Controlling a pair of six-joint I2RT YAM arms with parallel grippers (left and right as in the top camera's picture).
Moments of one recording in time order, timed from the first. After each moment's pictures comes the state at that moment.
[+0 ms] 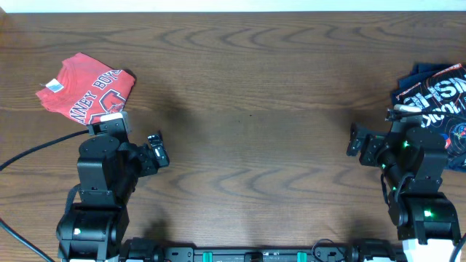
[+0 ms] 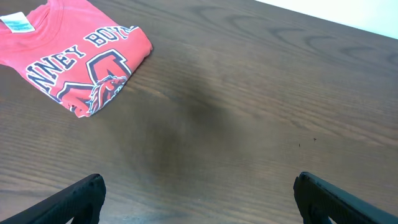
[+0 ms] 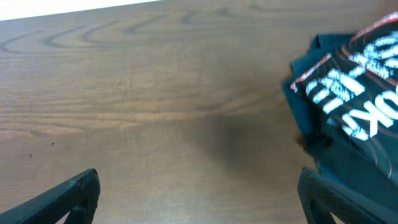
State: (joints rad) left arm -0.06 0.71 0.84 -0.79 -0.03 -0.28; right arm -0.02 0.77 0.74 -0.58 0.00 0.11
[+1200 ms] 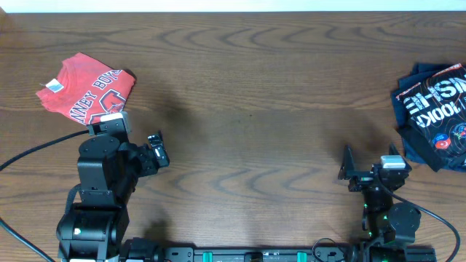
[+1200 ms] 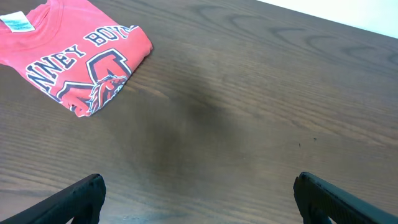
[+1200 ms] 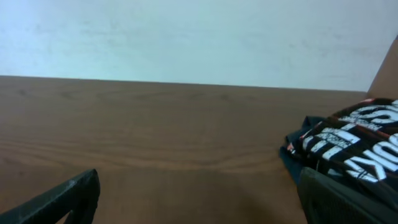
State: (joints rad) left arm -0.06 0.71 0.84 -0.79 -0.03 -0.28; right arm -0.10 0.01 0.01 -0.07 -0.11 -0.03
